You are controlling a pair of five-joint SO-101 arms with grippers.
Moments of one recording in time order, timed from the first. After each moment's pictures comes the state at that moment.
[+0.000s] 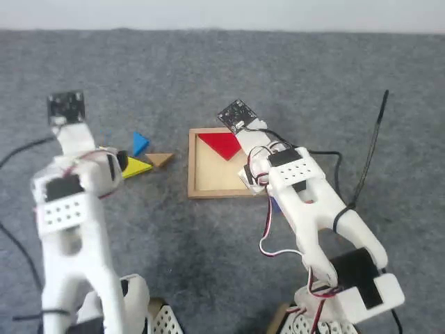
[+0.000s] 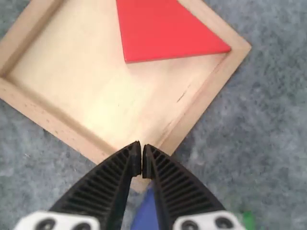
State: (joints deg) left arm -24.8 -30.5 44.3 55.6 -9.1; right arm -25.1 -3.4 35.0 44.0 18.6
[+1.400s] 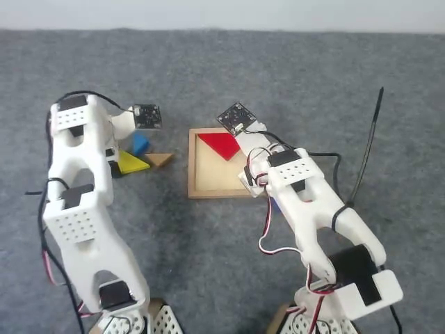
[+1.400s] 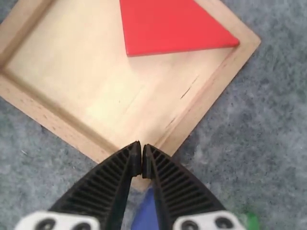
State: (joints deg) left arm -22.9 37.3 -12.6 75.1 -83.0; right arm -25.1 -2.7 35.4 43.8 19.1
